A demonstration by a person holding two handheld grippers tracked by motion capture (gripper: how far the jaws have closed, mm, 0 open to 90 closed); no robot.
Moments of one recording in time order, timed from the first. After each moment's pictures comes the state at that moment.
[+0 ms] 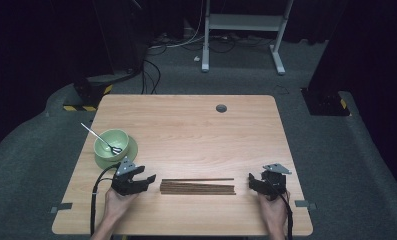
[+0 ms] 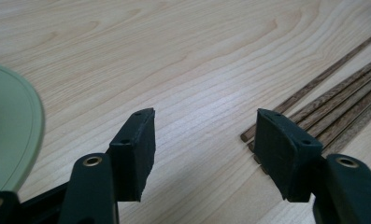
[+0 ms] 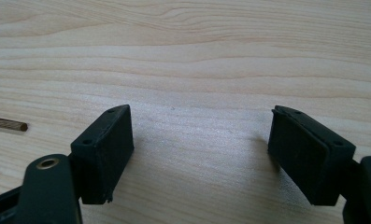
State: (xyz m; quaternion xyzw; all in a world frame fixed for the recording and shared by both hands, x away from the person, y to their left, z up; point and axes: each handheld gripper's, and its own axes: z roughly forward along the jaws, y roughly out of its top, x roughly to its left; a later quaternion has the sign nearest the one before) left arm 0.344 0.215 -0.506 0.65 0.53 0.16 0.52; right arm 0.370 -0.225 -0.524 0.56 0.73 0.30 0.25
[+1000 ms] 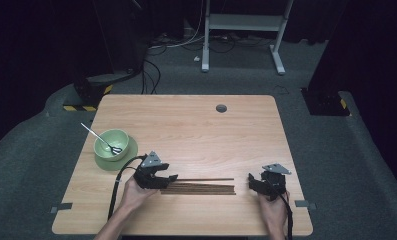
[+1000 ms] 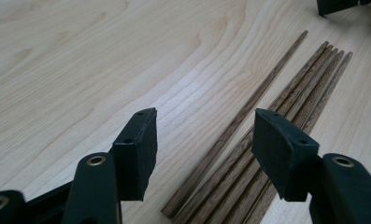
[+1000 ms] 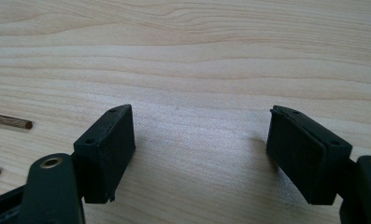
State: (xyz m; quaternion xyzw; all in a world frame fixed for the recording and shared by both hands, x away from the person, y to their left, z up) left arm 0.365 0.153 -0.493 0.72 0.46 0.09 0.52; right arm 0.370 -0.225 -0.524 0.56 0.73 0.31 0.25
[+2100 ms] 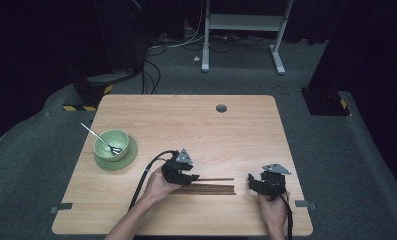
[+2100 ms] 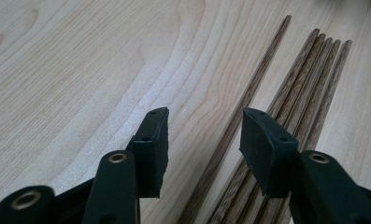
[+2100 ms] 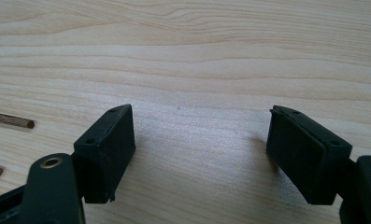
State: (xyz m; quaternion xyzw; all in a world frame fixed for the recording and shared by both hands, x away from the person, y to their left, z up) left arm 0.388 0.083 -0.503 0.78 0.41 0.07 0.47; right arm 0.369 -0.224 -0.524 0.56 0.73 0.31 0.25
